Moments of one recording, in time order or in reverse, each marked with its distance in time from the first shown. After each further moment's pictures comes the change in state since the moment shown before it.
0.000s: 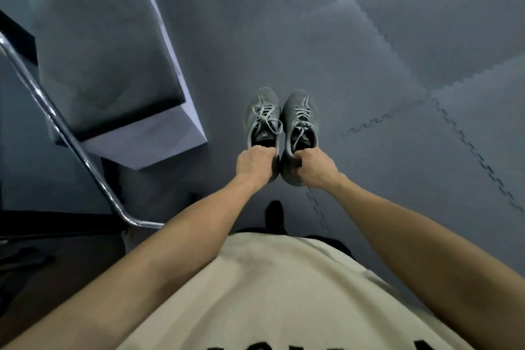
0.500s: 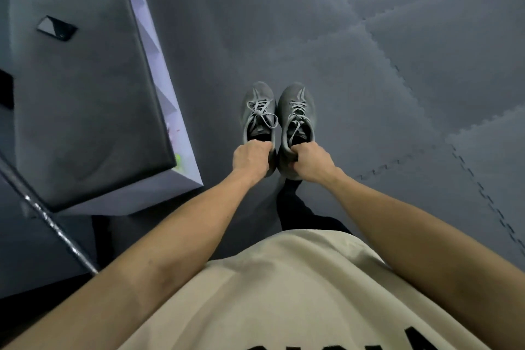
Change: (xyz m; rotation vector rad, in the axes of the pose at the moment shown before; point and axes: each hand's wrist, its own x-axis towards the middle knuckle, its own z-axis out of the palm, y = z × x) left_hand 0.283 -0.045 -0.106 0.000 0.031 -0.062; right_hand 0.265 -0.004 -0.157 -0.001 0.018 -0.034
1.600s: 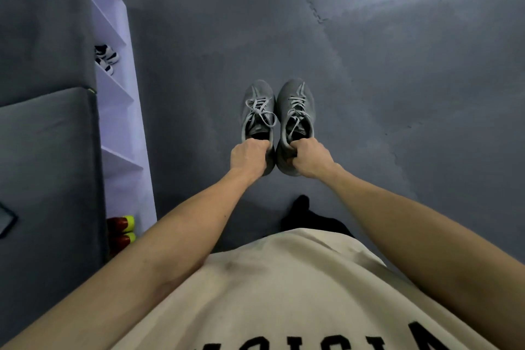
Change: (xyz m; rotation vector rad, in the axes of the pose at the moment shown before) left_hand 0.753 -0.104 -0.298 -0.064 0.061 -0.064; right_hand 0.716 -0.037 -0.428 -0.045 -0.001 -0.051
